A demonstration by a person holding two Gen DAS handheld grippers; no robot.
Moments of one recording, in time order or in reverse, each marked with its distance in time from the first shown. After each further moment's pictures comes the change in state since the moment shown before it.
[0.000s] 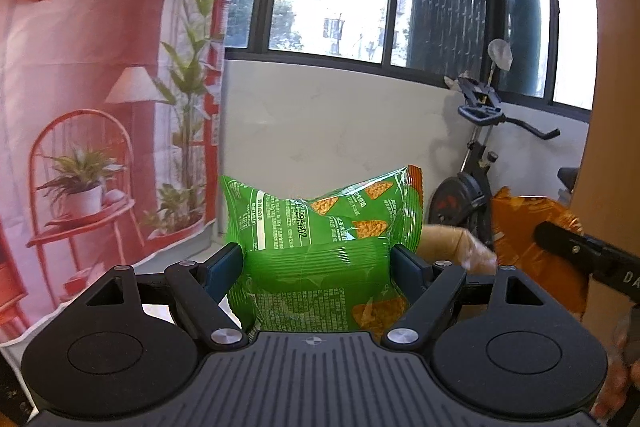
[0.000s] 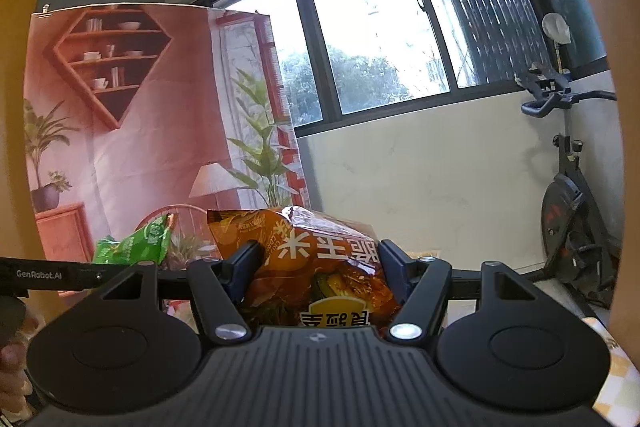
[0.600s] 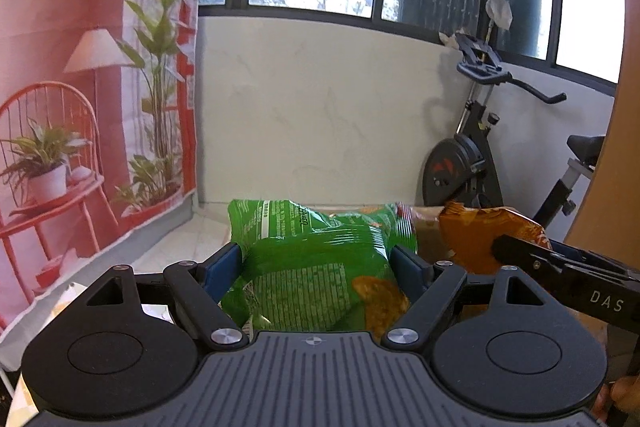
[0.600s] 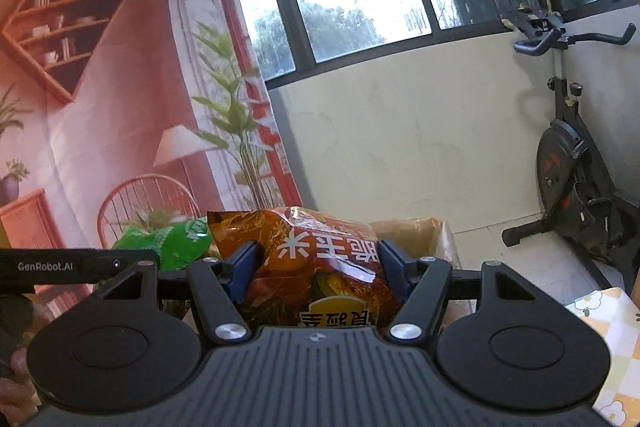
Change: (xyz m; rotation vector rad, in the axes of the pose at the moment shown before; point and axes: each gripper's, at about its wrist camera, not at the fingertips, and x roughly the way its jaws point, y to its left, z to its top) left arm 0.106 -0.002 0.002 0.017 0.139 -0.044; right arm 0.111 -0.035 -0.014 0.065 0.154 -0.049
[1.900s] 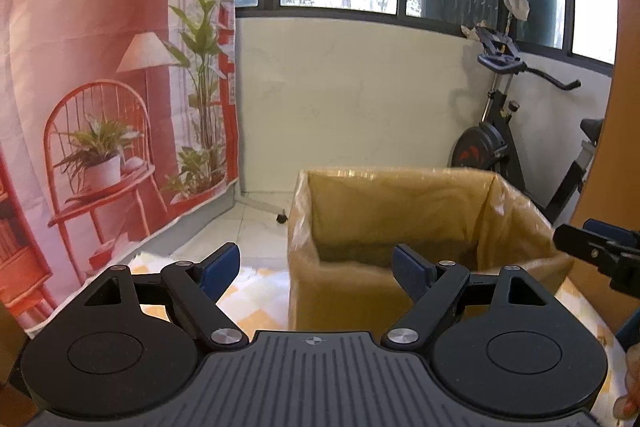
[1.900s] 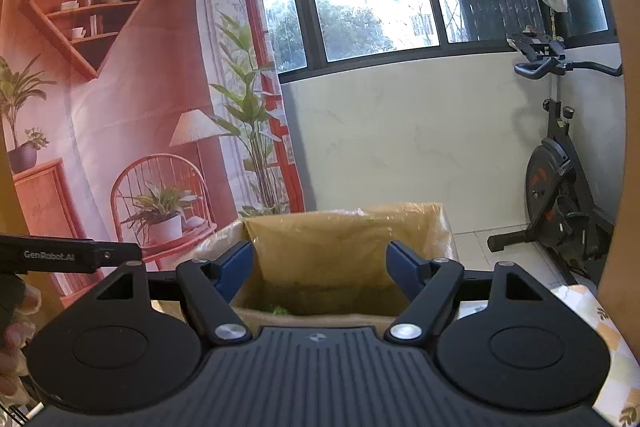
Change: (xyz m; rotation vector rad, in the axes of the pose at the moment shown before) left arm -0.101 0.007 -0.031 0.017 0.020 0.113; right arm -0.088 0.047 -0.014 -0.081 0.015 -0.029
